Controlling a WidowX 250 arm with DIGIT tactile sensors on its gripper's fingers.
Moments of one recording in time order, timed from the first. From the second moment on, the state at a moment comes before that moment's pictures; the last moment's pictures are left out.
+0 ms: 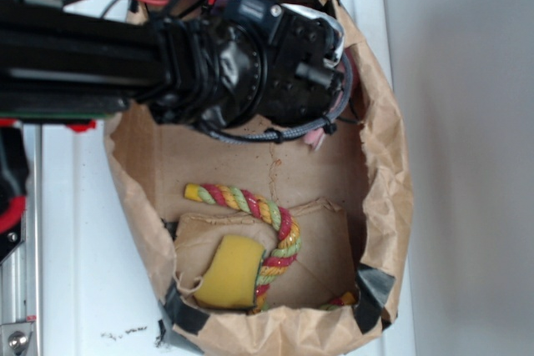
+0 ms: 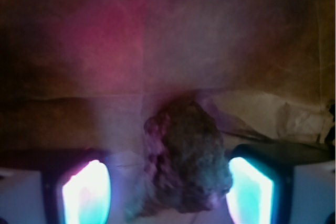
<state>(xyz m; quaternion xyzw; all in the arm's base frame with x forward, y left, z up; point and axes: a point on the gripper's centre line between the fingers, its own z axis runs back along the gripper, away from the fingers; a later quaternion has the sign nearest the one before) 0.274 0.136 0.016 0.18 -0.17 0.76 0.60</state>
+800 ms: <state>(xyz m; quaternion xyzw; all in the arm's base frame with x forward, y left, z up) 0.253 0.110 0.038 0.16 -0.21 0.67 0.69</state>
